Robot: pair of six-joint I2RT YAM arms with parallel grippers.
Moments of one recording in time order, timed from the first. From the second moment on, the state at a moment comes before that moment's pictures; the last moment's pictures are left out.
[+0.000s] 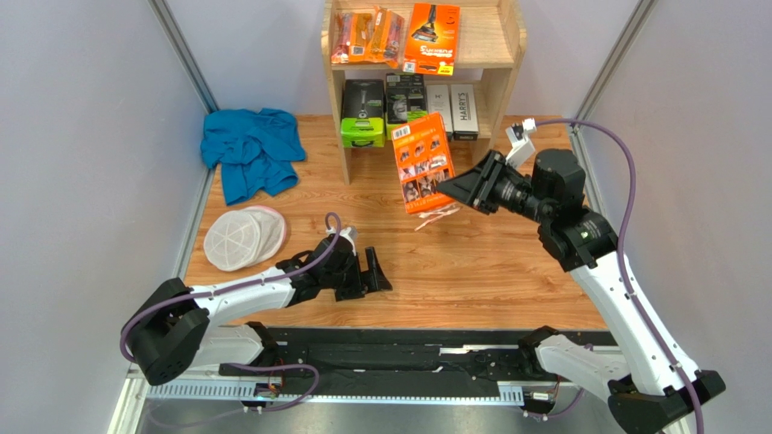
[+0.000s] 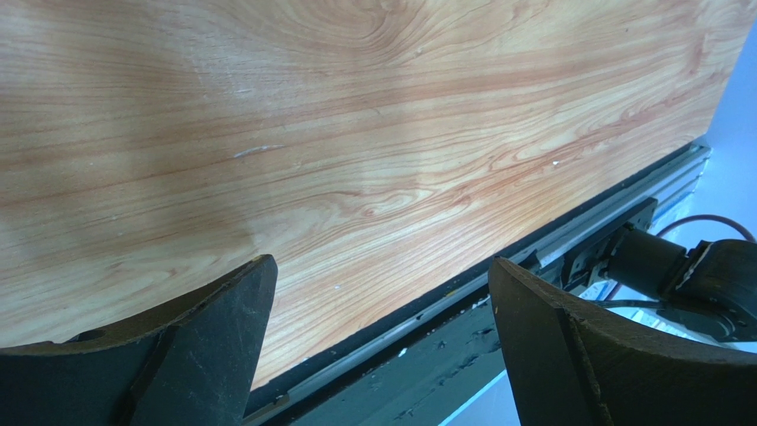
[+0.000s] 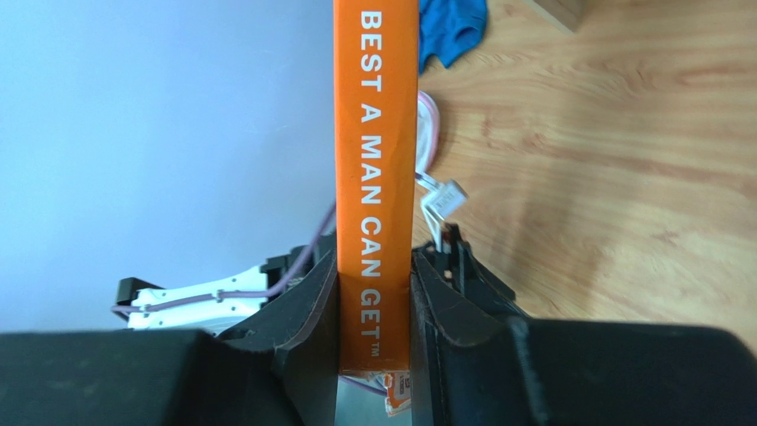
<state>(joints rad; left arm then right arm) -0.82 1.21 0.49 -0.09 0.16 -0.98 0.44 0.97 1.19 -0.47 -0.41 0.88</state>
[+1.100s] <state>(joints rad) -0.82 1.18 0.48 -0.14 0.16 -0.93 0.02 1.59 2.02 -0.46 -0.64 1.00</state>
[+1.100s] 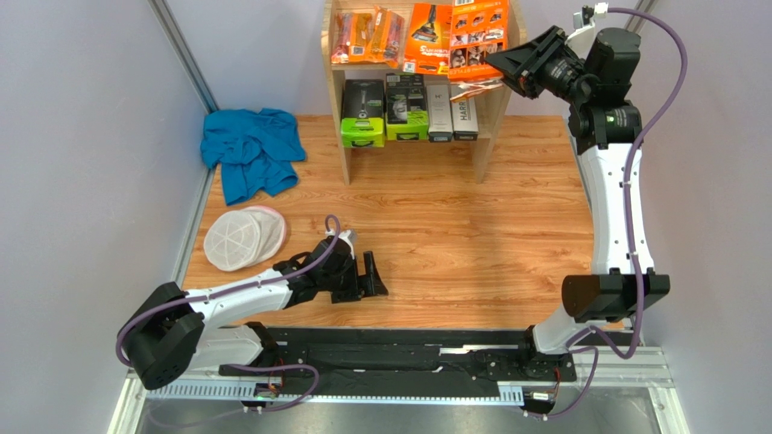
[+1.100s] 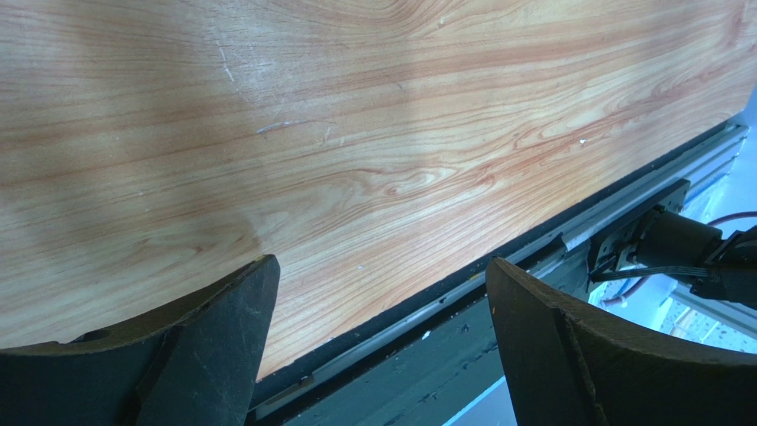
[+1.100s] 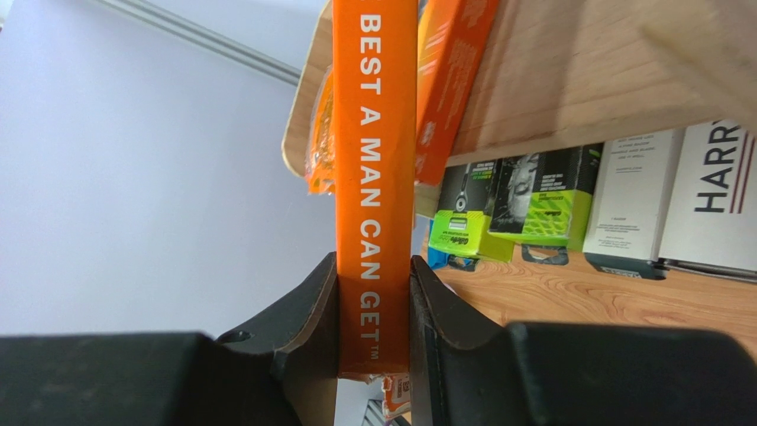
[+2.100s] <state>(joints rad) -0.82 1.18 0.48 -0.14 0.16 -0.93 -0.05 1.85 2.25 -0.51 -0.69 1.12</state>
